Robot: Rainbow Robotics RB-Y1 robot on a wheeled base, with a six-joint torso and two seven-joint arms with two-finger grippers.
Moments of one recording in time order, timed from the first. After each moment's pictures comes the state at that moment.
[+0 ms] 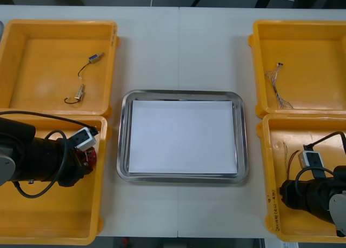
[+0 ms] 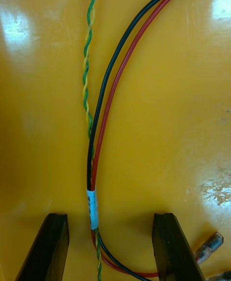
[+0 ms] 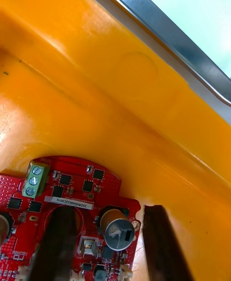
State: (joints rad) right arm 0.31 -0.43 -0.02 -2.19 -0.37 1.35 1.37; left arm -0.14 1.17 -0.51 -2.02 1.07 0.86 -1.89
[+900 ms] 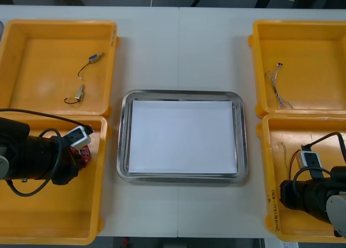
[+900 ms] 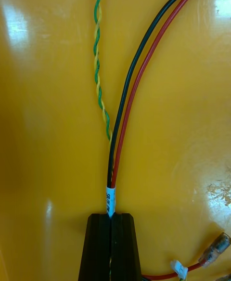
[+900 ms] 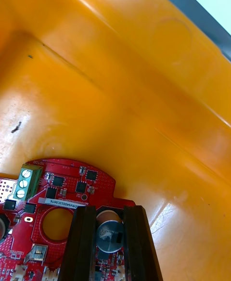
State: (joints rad) right arm 0.32 -0.43 -0.01 -2.19 -0.36 1.34 1.36; left arm -0.14 1.22 -0.52 -2.01 1.07 0.84 -1.89
